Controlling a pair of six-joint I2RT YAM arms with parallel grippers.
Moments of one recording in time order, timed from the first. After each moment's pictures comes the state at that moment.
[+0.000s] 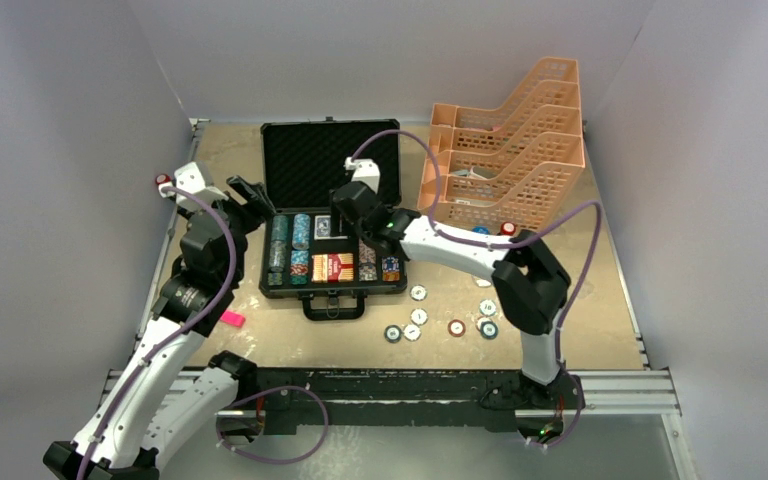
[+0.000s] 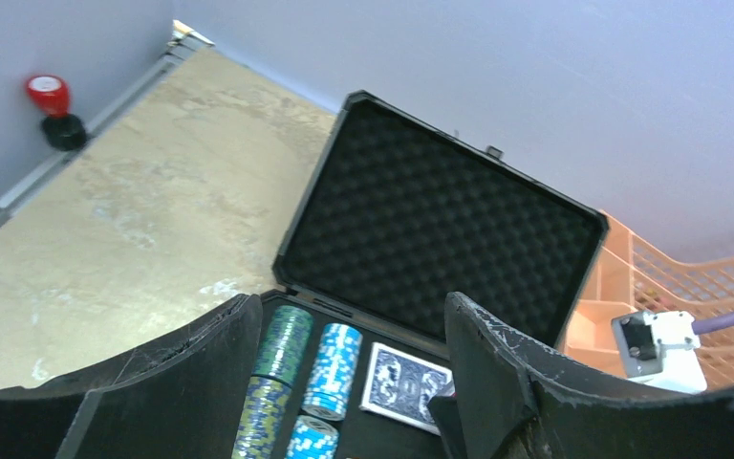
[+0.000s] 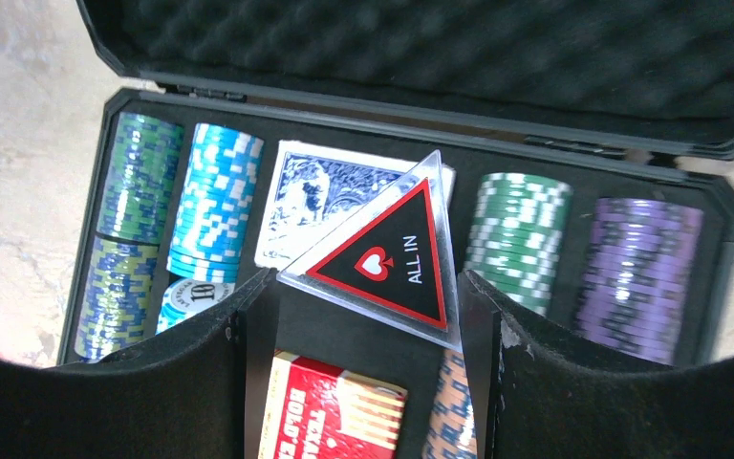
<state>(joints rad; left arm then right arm) -0.39 0.72 0.84 -0.25 -0.63 -0.50 0.94 1.98 1.52 -0.21 0.44 0.61</state>
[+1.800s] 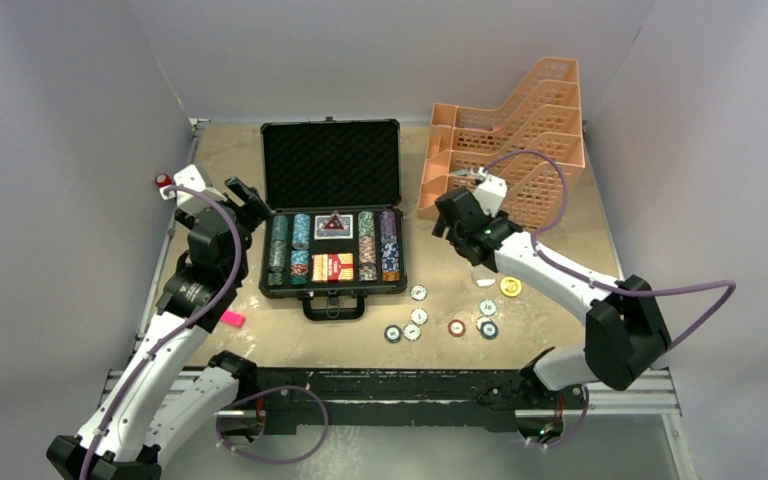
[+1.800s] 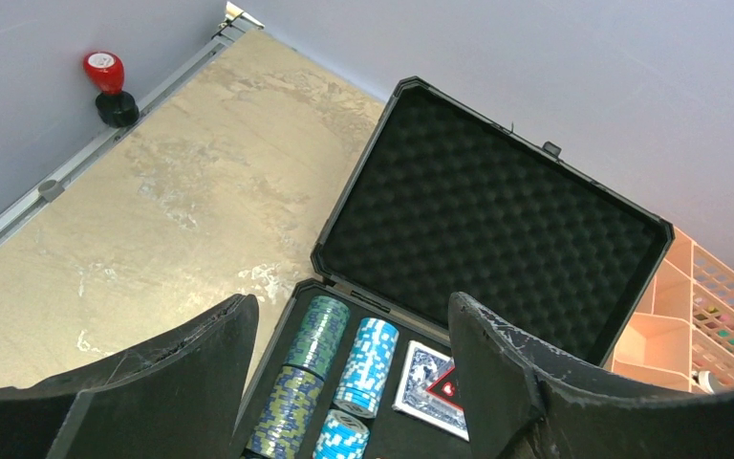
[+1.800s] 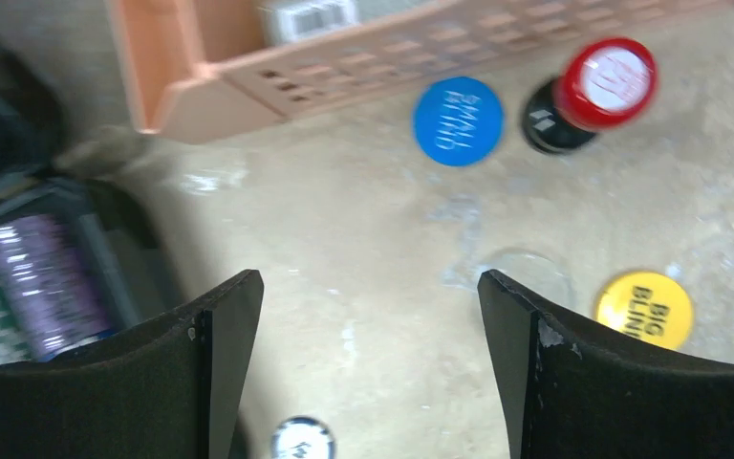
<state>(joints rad) -0.38 0.75 0.84 -0.28 -0.67 -0.52 0.63 1.42 0.99 -0.47 0.64 0.83</state>
